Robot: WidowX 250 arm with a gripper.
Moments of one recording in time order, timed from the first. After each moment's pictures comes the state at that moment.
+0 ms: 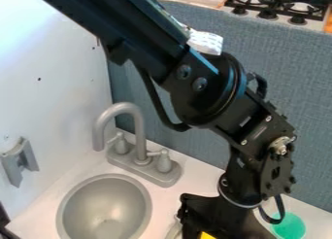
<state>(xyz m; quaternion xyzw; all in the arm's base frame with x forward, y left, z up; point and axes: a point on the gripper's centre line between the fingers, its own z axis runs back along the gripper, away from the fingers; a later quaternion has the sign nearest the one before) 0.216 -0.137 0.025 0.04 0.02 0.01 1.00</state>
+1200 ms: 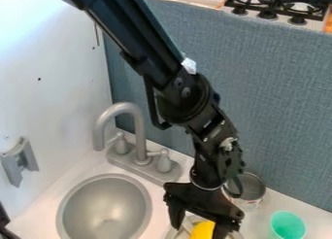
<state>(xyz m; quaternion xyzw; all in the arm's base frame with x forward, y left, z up) 0.274 -0.087 -0.030 0.03 -0.03 0.06 1.00</state>
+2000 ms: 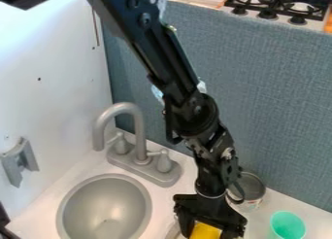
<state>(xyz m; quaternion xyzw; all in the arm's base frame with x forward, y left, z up) 0.294 -0.096 -0.070 -0.01 -0.01 0.05 1.00</state>
